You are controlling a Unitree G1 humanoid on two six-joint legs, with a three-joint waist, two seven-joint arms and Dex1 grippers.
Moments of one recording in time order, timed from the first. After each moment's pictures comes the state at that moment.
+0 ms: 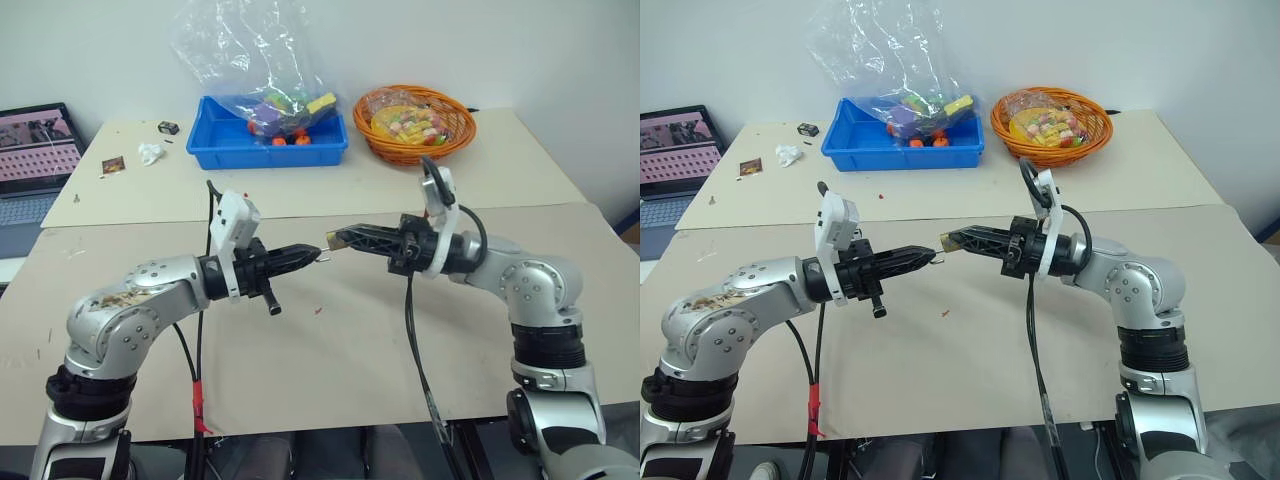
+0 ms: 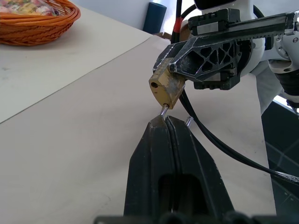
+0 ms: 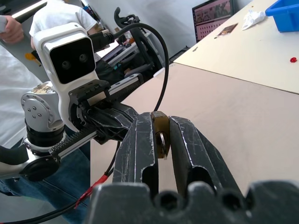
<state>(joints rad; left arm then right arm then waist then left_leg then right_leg) -0.44 0.63 0.04 -0.46 -0.90 0.88 -0.60 -0.66 -0.46 -0.07 -0.12 0.93 1.01 0.80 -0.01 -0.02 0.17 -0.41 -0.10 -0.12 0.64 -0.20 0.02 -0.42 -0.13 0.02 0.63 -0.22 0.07</state>
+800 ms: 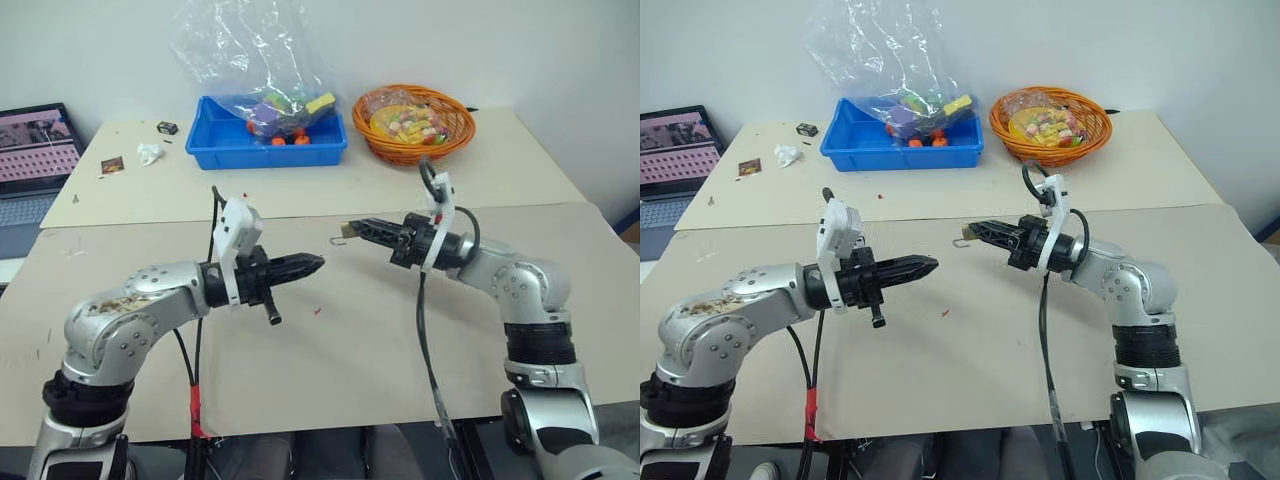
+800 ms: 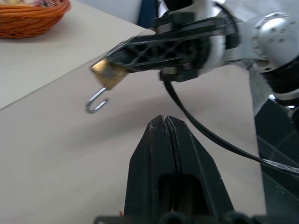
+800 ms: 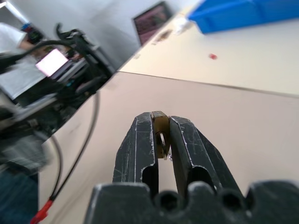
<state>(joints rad) -0.40 0.66 0.04 -0.52 -0.95 0.91 -0.63 -0.66 -0.42 -0.09 0.08 0.81 0.93 0.63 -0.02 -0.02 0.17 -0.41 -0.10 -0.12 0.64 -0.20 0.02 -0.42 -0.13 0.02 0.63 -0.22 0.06</state>
